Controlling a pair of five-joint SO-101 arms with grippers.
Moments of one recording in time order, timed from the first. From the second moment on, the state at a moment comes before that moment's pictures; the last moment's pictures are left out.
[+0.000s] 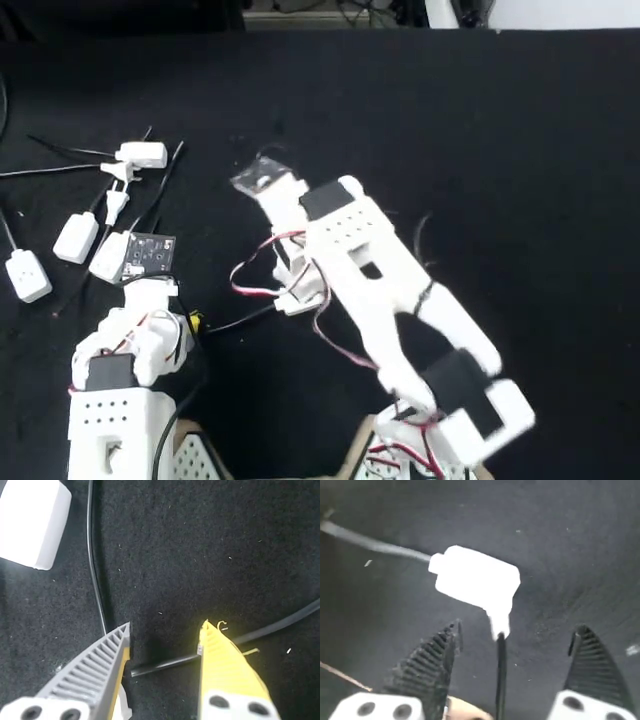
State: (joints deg) left arm -10.2 -83.1 90.2 58.0 -13.8; right arm -30.4 -3.9 20.4 82.8 14.4
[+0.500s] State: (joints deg) left arm -17.2 -83.1 90.2 58.0 -12.7; right arm -33.2 -4.4 23.9 75.0 63.1
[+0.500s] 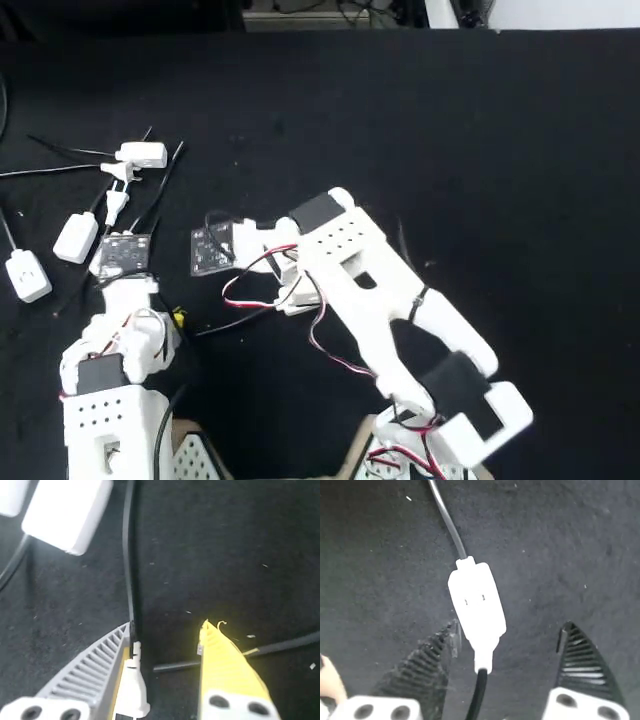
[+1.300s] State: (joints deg) left arm -25.5 -83.1 90.2 54.8 -4.7; right arm -29.1 13.0 23.1 67.6 65.2
